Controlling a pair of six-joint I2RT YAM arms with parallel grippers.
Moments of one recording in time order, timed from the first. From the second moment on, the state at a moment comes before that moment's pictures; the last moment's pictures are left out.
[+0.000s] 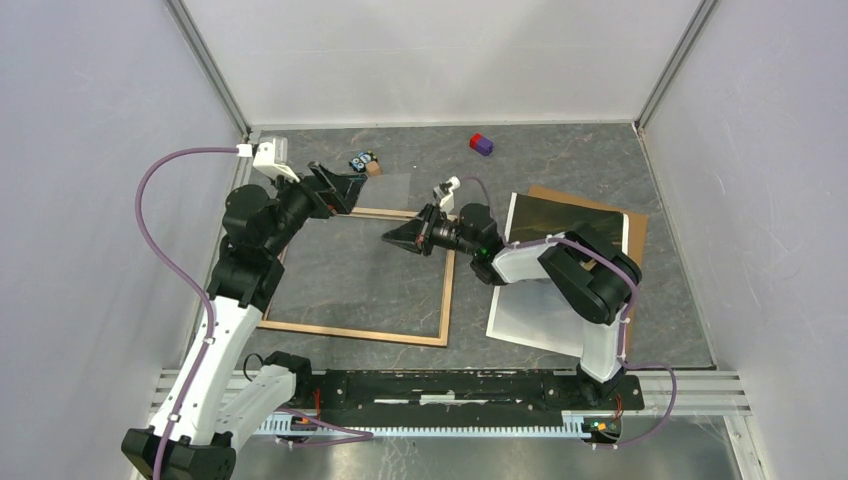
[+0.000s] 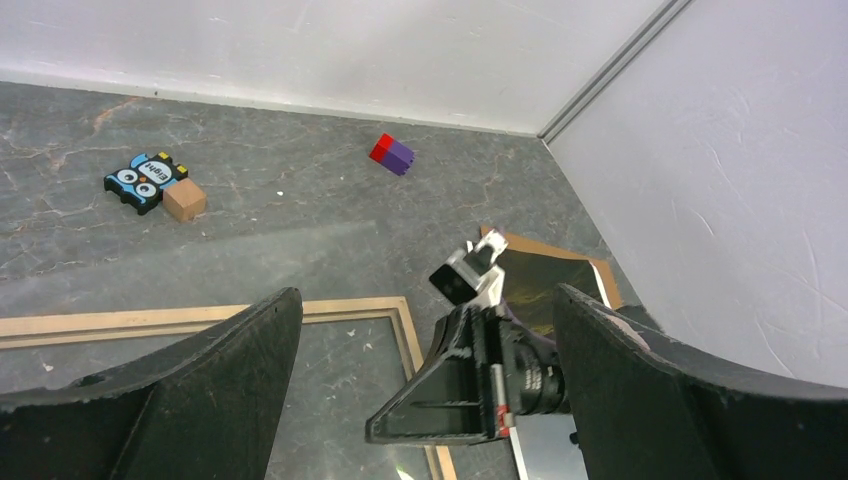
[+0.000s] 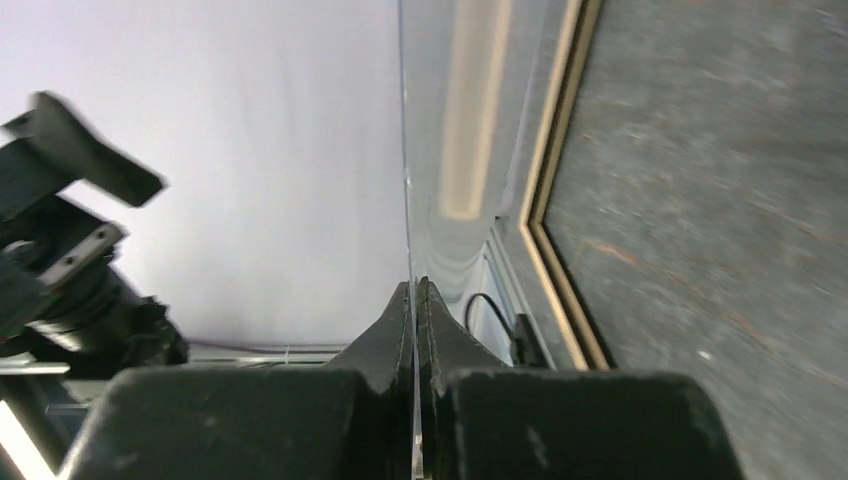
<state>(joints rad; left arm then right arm) -0.24 0.84 0.94 -0.12 0.21 -0.49 0.75 1.90 0.92 1.00 -0.49 1.44</state>
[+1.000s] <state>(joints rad) -0.24 0.90 0.94 -0.12 0.22 -0.49 0.71 1.92 0.61 1.10 -0.45 1.39</state>
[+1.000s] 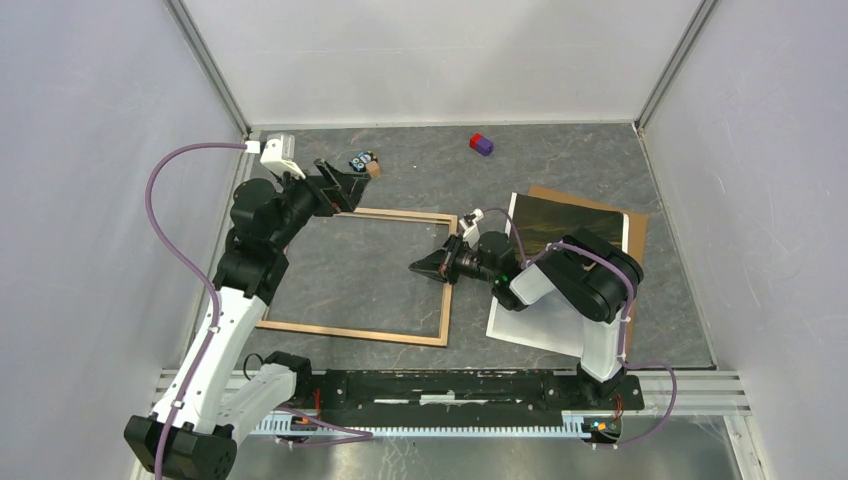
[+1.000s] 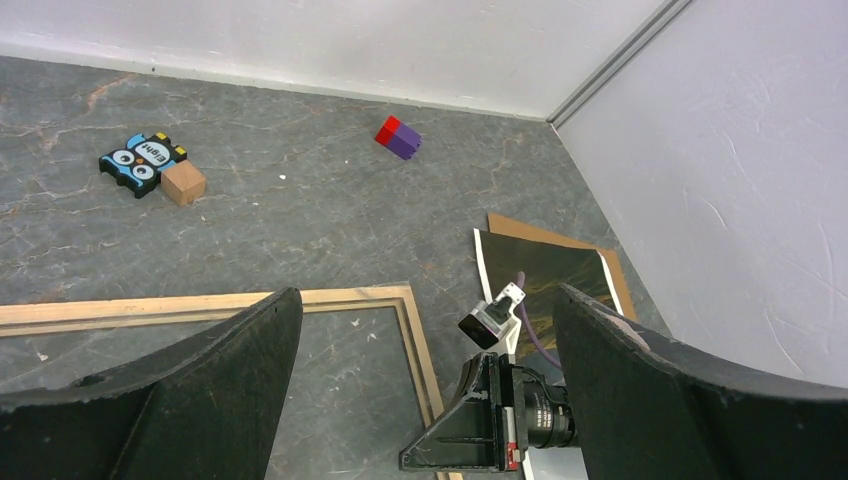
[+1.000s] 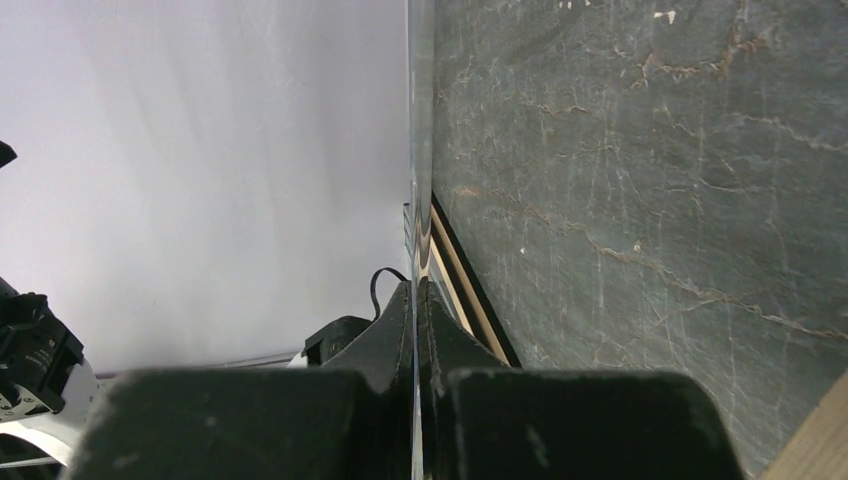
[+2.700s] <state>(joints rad) -0.24 0.90 0.94 -0.11 0.22 -0.49 0.67 1.88 0.55 1.11 -0.49 1.35</state>
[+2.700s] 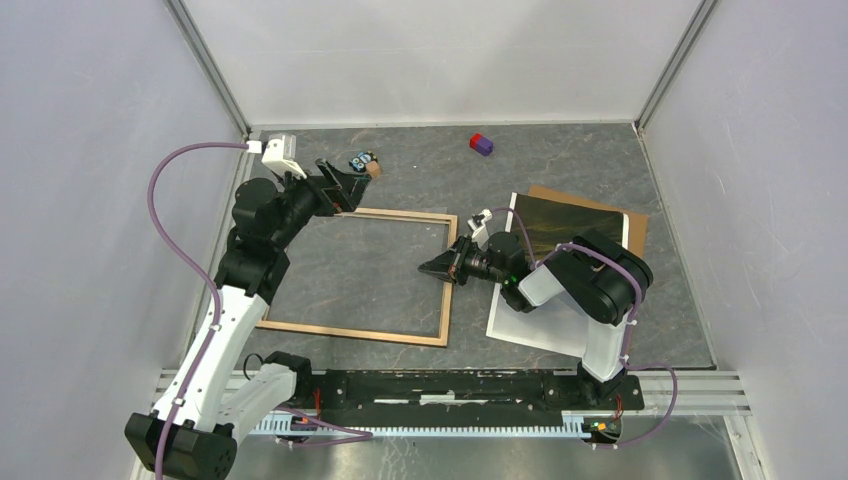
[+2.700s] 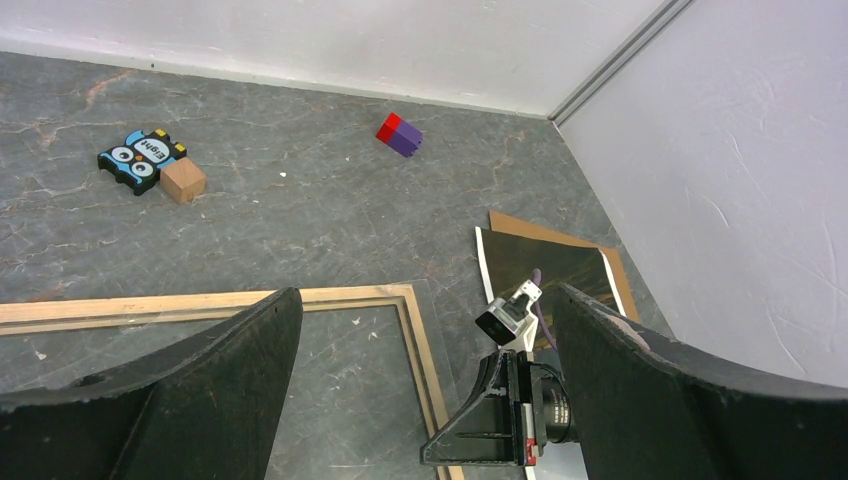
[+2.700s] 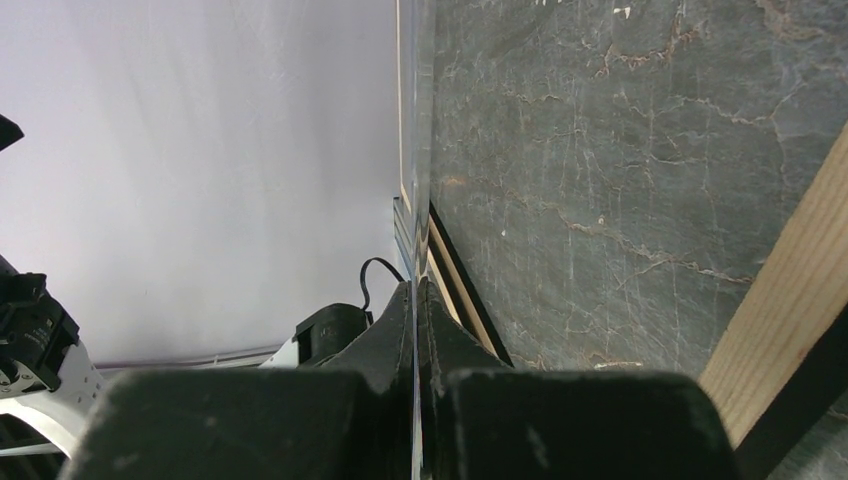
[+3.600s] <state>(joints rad) -0.24 0.91 0.93 -0.10 0.22 -0.49 0.66 1.88 0.55 1.11 -0.51 1.34</state>
